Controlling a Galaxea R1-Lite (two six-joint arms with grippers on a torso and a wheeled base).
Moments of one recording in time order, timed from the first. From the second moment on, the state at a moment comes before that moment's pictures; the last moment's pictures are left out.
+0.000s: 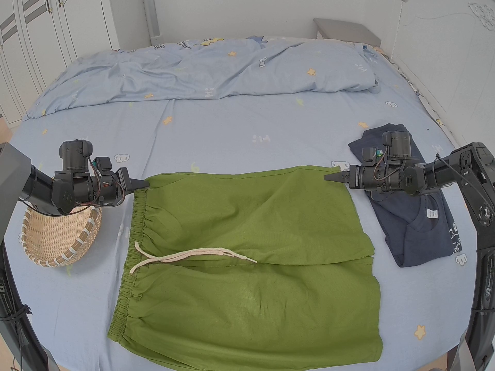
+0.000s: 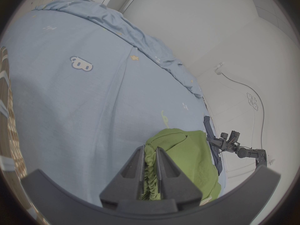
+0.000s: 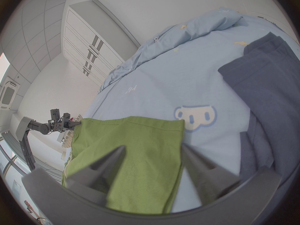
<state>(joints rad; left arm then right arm) 0.08 2.11 -1.22 -0.40 -0.63 -0.39 0.11 2.35 -1.62 -0.19 0.62 0.12</state>
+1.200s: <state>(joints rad) 0.13 2.15 -1.24 -0.49 -0.63 -0.39 0.08 2.33 -1.63 -0.32 0.55 0.23</state>
